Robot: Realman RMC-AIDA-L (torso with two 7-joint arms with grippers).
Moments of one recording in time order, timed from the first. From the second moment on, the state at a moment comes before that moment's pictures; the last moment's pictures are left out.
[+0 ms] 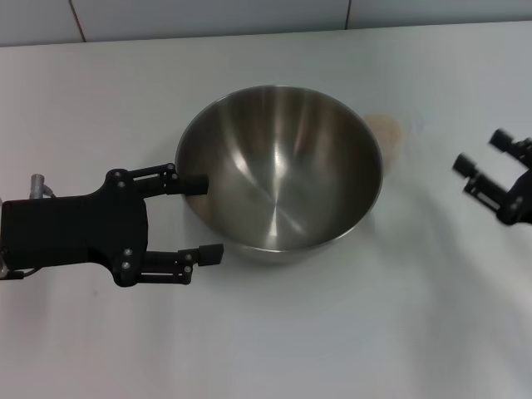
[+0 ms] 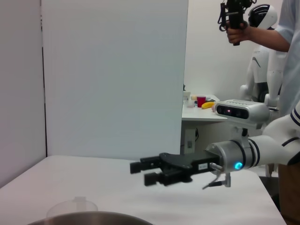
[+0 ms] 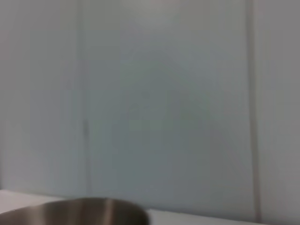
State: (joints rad) left arm -0.36 -2.06 1.01 0.89 1.71 1.77 -1.24; right arm 0.35 2.08 0.33 -0.26 -2.28 -1.60 0.62
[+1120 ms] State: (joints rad) left arm -0.37 -2.05 1.00 0.89 1.71 1.77 -1.24; right arm 0.48 2.08 0.32 -0.11 -2.22 -1.15 0.62
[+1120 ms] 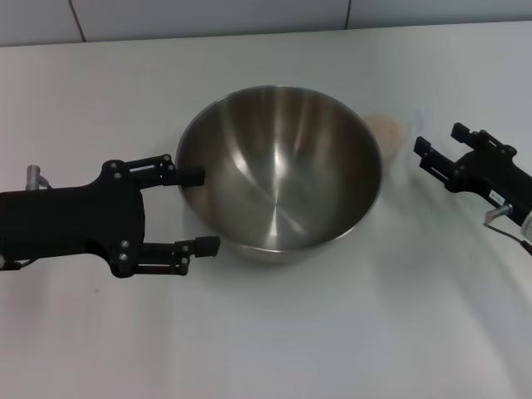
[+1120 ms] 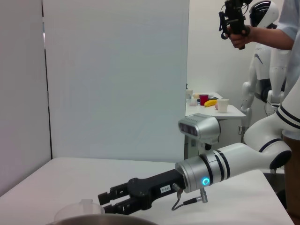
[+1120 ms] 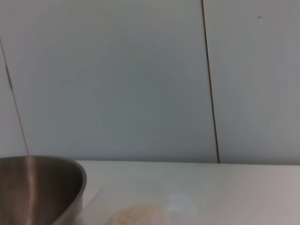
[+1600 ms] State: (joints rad) left arm -0.39 -2.05 1.00 0.89 1.71 1.76 -1.23; right arm 0.51 2.08 0.33 -0.09 -2.21 -1.10 0.62
